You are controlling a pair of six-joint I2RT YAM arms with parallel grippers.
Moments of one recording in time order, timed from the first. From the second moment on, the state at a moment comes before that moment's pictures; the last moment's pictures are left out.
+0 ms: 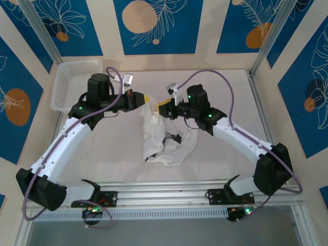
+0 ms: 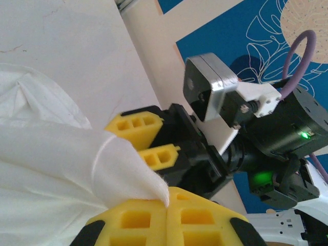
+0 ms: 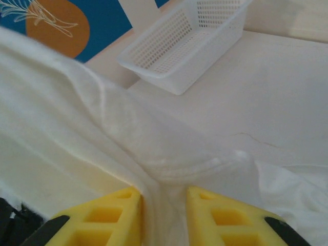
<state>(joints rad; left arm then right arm) -0.40 1.27 1.31 -0.46 0.74 -0.69 0.60 1.41 1.10 -0.07 -0.47 0.23</state>
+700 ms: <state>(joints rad) -0.34 1.39 1.32 -0.52 0.65 -0.60 0.56 1.25 1.06 0.16 -0.82 0.67</state>
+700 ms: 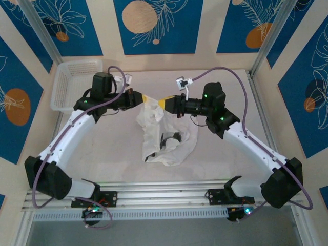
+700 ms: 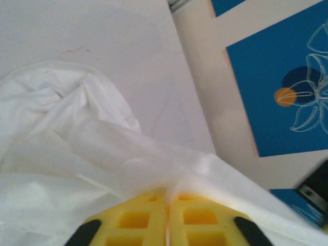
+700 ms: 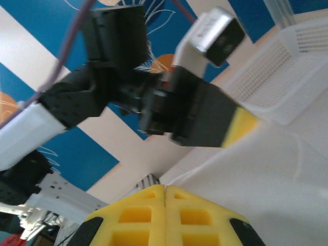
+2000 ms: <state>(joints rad) -0.67 1.07 1.04 -0.35 0.26 0.04 0.57 1.32 1.08 0.08 -0.80 0.79</state>
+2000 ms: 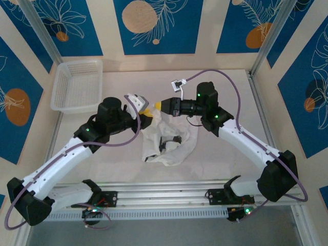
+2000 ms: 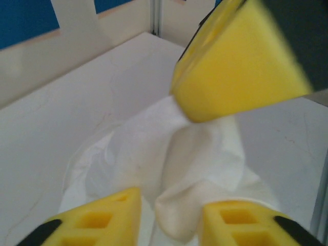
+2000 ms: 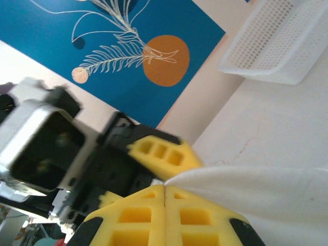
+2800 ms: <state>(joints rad) -0.67 1.14 1.26 -0.44 0.33 -0.10 0.60 1.15 0.92 -0.14 -0.35 0.64</state>
